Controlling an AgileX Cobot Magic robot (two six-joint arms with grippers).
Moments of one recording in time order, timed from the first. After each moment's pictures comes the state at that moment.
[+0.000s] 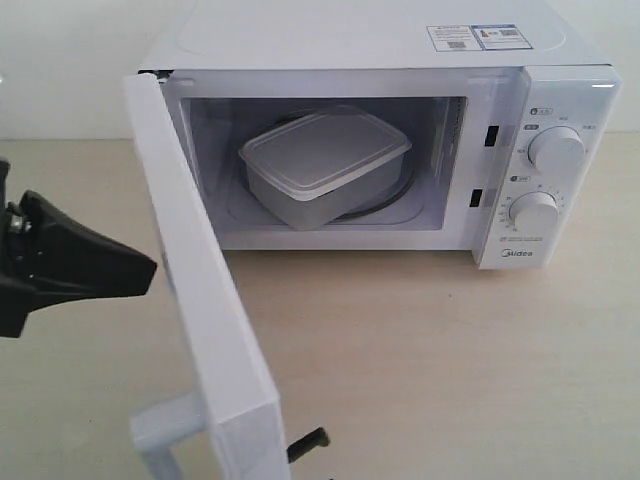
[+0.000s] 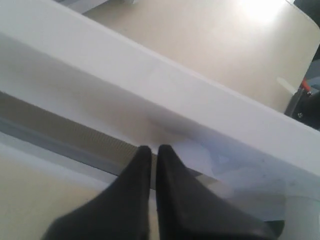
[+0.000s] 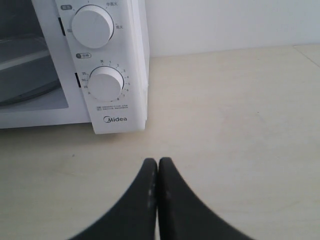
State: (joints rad) left arm -0.25 1.05 -0.73 -0.92 0.91 0.97; right arm 0.02 0.00 0.00 -0.05 0.33 0.13
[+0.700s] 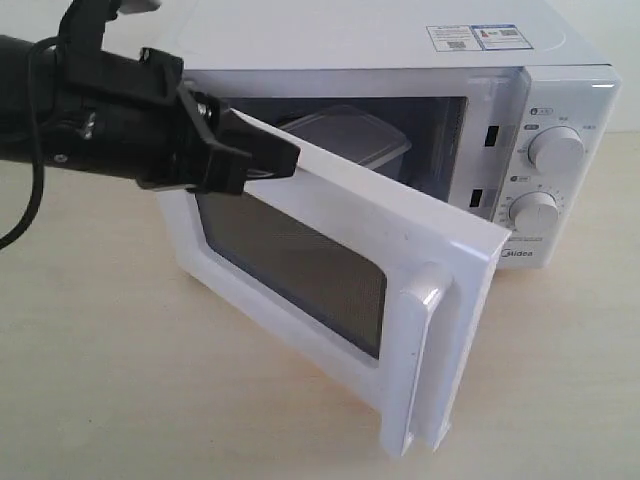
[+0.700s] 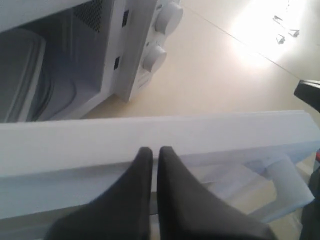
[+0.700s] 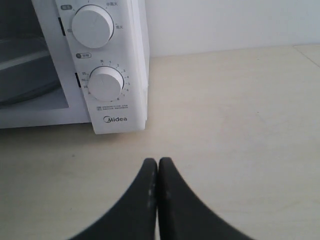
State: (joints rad) left arm -0.51 1.34 -0.93 -1.17 0.57 1.13; right arm 0.02 0.00 0.00 -0.05 0.33 0.13
